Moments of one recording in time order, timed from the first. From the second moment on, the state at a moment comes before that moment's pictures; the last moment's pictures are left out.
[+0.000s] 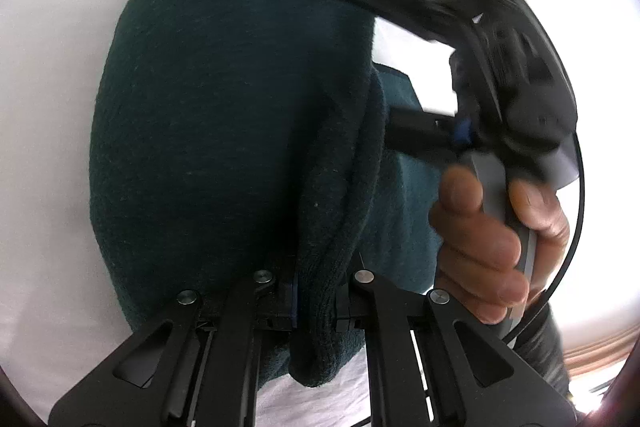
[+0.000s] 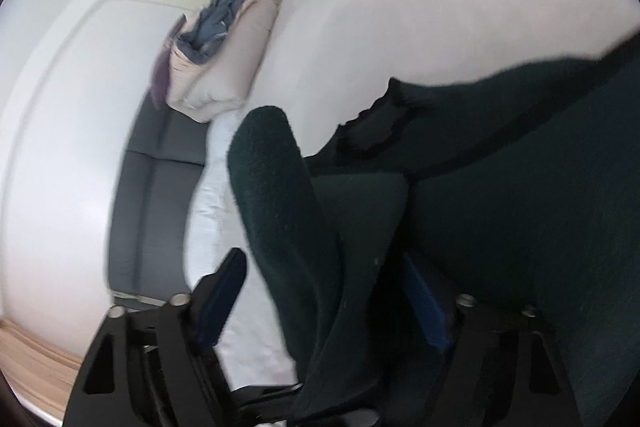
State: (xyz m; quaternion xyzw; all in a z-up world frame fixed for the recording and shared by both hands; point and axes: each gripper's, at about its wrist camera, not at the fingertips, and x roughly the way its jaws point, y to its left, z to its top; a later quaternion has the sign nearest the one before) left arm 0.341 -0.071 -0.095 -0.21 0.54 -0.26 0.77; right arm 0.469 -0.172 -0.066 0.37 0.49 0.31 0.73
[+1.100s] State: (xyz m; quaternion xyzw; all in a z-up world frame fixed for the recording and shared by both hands) left arm 0.383 -0.122 -0.065 -0.15 0.56 -0.32 0.75; right arm 0.497 -0.308 -0.047 0.25 0.47 0.21 0.82
